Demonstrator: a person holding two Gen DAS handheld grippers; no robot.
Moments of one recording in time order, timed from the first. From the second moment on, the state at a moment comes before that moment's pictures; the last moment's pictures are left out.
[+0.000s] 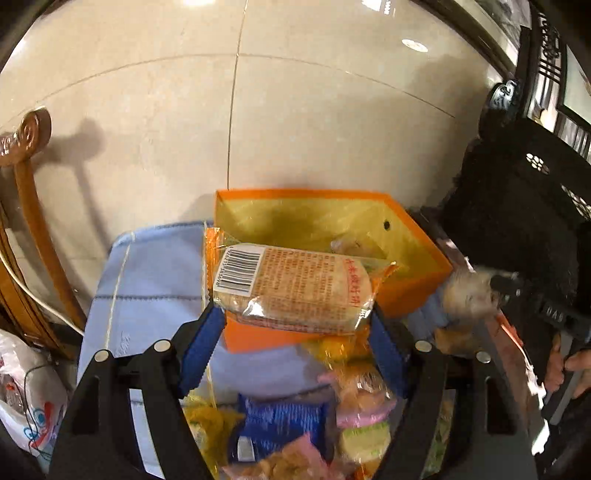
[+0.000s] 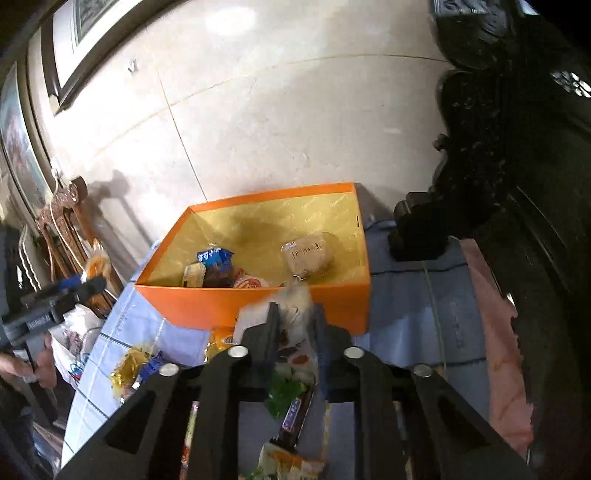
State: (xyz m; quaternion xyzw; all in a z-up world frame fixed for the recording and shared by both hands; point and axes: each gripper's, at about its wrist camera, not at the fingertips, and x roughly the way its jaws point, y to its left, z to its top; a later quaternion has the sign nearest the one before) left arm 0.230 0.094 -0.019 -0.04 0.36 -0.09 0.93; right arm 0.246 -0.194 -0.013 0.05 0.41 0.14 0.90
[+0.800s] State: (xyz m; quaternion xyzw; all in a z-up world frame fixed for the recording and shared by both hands) left arm 0.295 0.077 0.065 -0.02 0.31 -0.08 0.95; right arm 0.326 -0.184 0.078 0.09 0.33 0.15 0.93
